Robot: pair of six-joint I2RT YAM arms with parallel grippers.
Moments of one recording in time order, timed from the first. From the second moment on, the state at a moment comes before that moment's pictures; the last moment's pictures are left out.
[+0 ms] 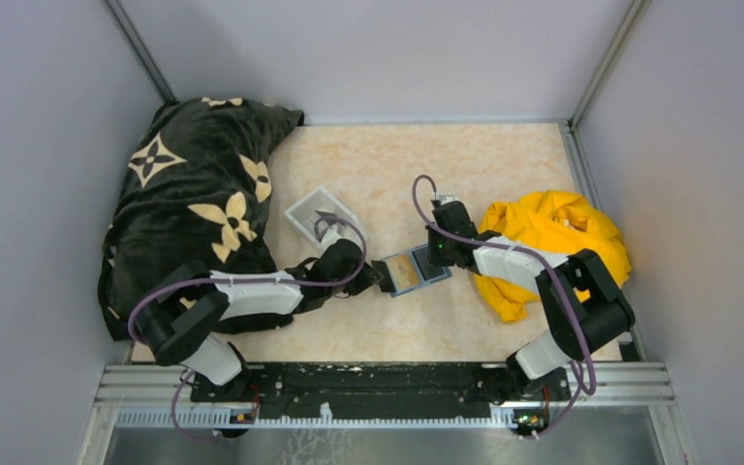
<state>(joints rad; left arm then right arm) -0.91 1.55 0.63 0.23 -0.20 -1.23 0.51 1.51 0.75 -0.14 0.04 0.41</state>
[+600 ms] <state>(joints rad) -0.91 1.51 0.60 0.29 -0.21 -1.24 0.51 1.51 0.75 -0.13 0.03 0.41</state>
